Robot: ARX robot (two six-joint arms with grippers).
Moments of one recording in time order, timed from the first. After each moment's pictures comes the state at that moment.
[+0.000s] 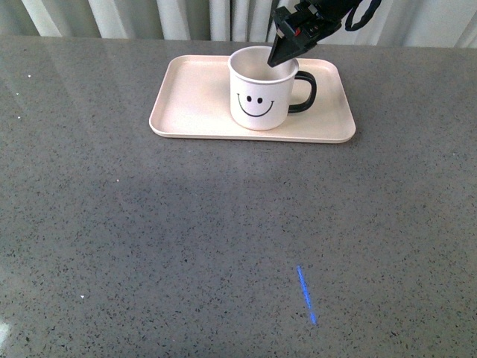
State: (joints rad) left arm 0.00 0.02 0.01 0.00 0.00 0.00; right arm 0.12 2.65 2.51 -0.94 -0.35 -0.65
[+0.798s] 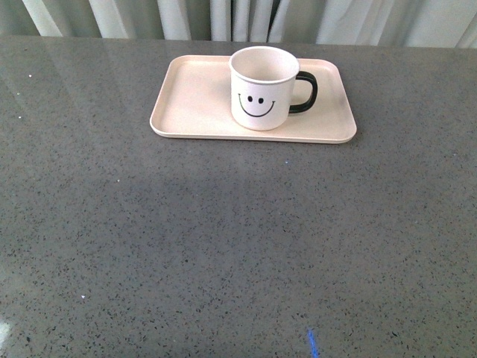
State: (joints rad) left arm 0.00 0.02 0.01 0.00 0.00 0.00; right arm 0.13 1.97 1.51 0.27 0.00 -0.24
